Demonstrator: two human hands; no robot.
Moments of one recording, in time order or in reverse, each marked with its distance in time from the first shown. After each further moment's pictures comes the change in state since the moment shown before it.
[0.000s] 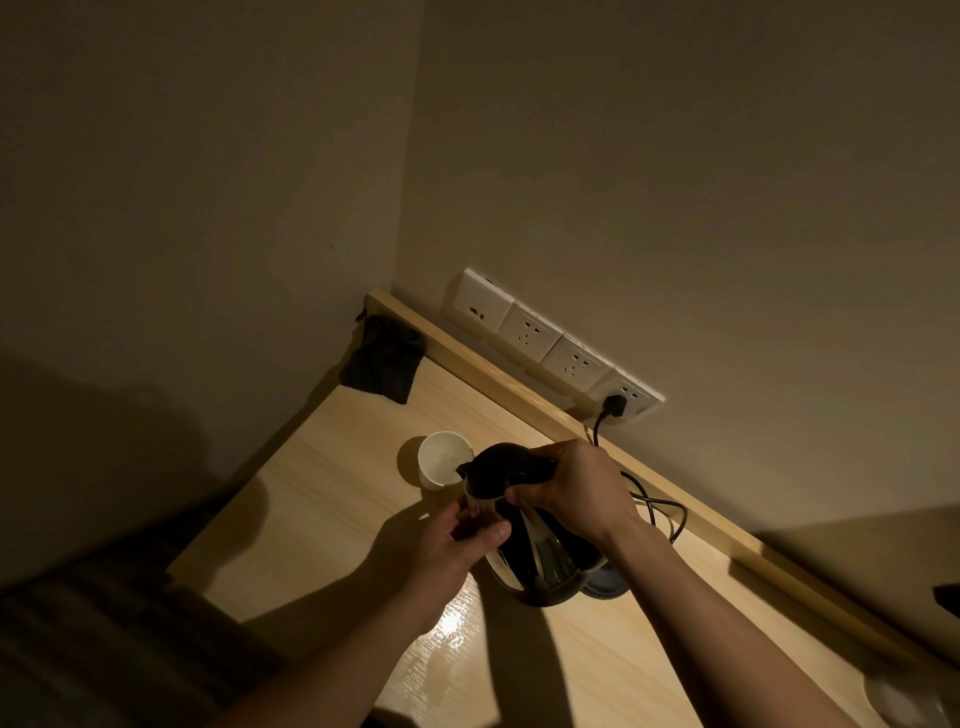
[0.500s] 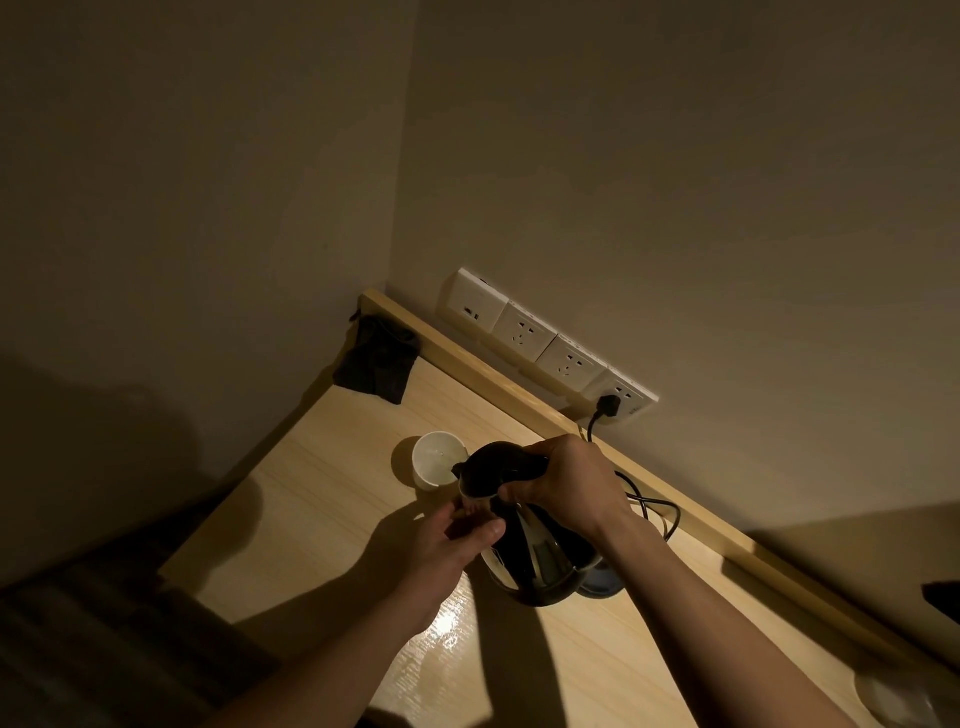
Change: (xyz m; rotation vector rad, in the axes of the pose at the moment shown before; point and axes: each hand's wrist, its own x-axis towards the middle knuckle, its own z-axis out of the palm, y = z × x) left_hand -0.001 0.004 0.001 -0.007 -0.007 -0.033; right_hand 0.005 -0.002 -0.003 -0.041 -0.005 0.006
